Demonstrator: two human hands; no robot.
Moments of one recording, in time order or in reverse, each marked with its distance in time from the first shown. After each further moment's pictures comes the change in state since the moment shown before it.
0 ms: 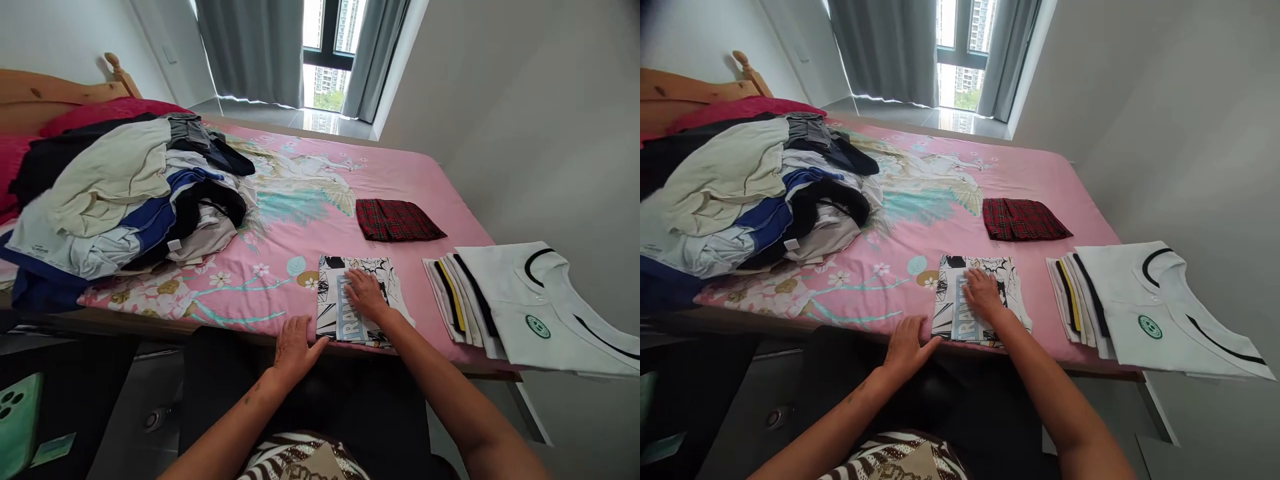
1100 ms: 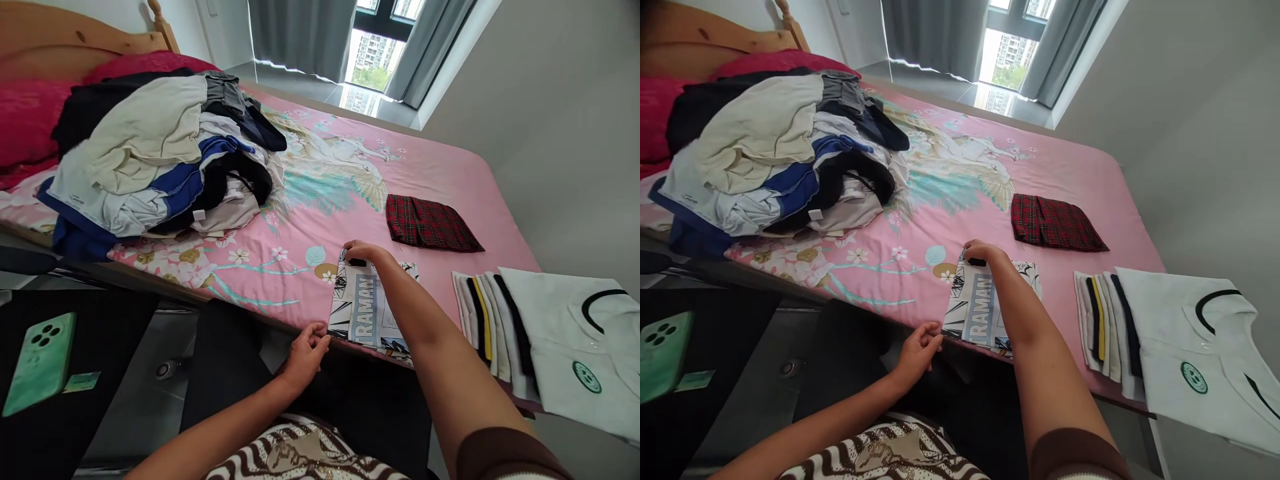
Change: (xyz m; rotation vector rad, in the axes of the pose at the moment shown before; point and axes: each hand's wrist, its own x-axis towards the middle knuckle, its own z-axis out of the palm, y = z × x) left_hand -0.027 -0.001 0.033 -0.939 -0.084 -0.444; right_hand 0.171 -0.005 0.003 0.365 -0.756 0.127
